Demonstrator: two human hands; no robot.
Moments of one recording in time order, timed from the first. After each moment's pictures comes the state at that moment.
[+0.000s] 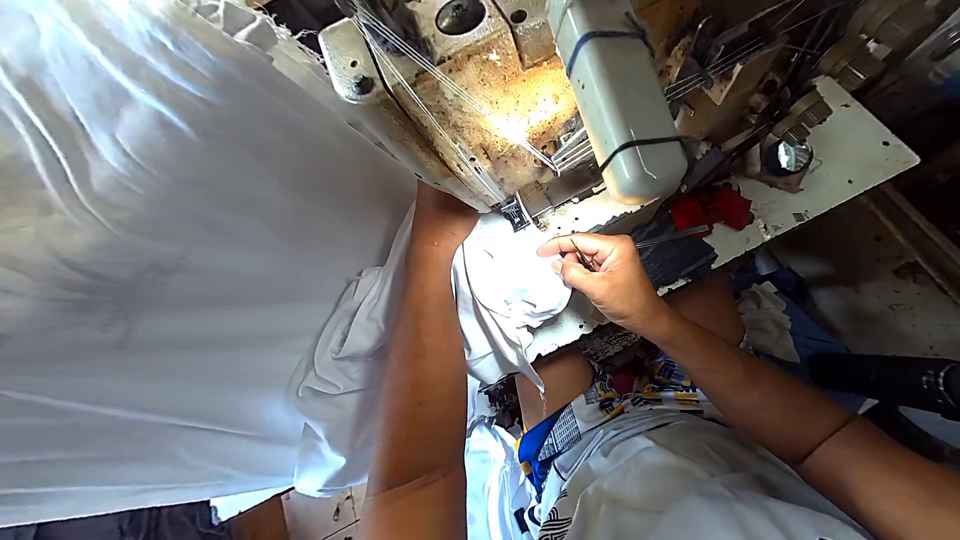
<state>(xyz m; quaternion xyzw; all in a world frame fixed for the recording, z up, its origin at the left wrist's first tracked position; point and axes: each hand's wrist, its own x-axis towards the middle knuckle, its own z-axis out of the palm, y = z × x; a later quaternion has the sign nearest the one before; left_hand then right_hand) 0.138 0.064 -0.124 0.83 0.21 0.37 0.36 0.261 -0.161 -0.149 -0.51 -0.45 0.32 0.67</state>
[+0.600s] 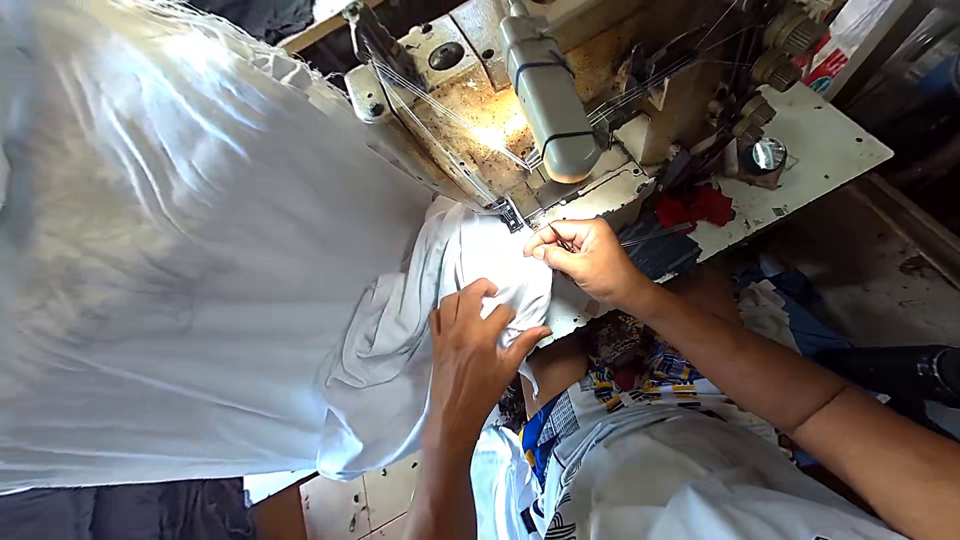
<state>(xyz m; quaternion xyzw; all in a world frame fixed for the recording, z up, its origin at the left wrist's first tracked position) 0.040 -0.103 -0.126 0.94 0.29 0.20 0.03 0.267 -0.165 -0.136 -0.45 -0.47 0.36 0.66</state>
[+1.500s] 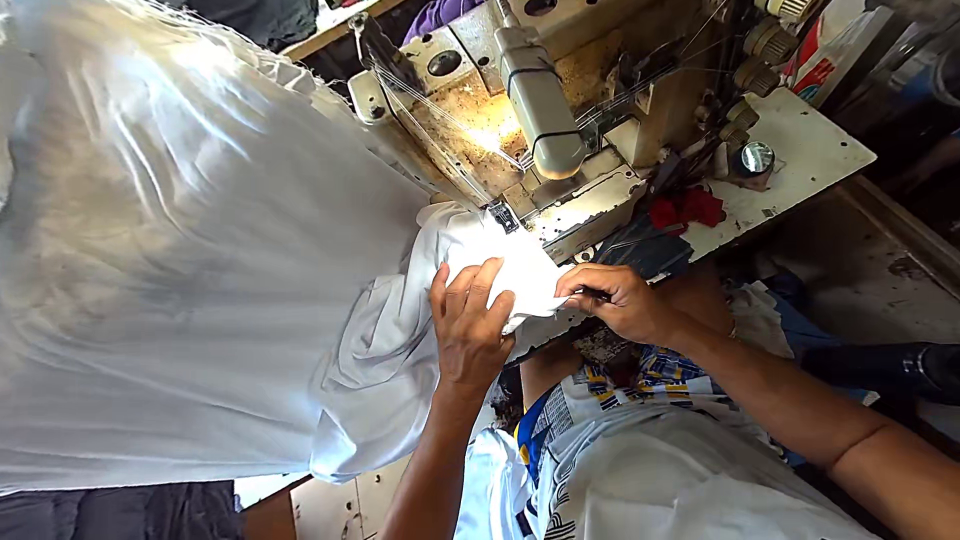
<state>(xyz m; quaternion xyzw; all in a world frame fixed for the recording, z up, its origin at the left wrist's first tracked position) 0.056 -0.081 -0.148 0.93 0.18 0.30 -0.07 0.279 -0.213 -0.166 -0.45 -0.61 0.28 0.58</state>
